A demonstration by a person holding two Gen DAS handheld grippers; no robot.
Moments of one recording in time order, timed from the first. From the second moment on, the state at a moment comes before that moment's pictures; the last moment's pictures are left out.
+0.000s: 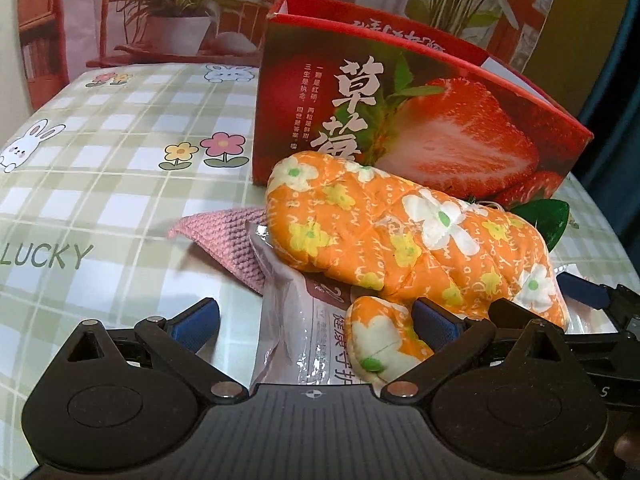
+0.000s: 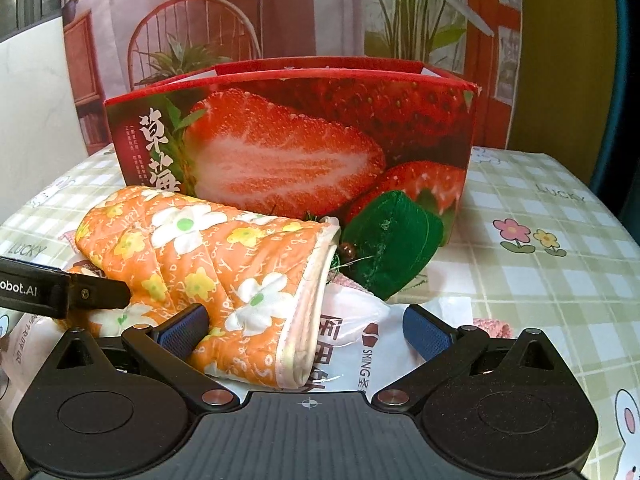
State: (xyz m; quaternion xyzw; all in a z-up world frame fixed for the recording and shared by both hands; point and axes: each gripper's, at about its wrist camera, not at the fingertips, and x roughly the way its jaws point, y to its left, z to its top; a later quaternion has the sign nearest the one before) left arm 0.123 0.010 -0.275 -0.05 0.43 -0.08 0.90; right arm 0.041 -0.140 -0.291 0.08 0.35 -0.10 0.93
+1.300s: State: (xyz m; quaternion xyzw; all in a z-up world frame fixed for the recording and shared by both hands) left arm 0.145 0.049 -0.249 -0.15 0.37 -0.13 0.91; right arm 0.028 -0.136 -0.275 0.10 0.34 -0.03 0.93
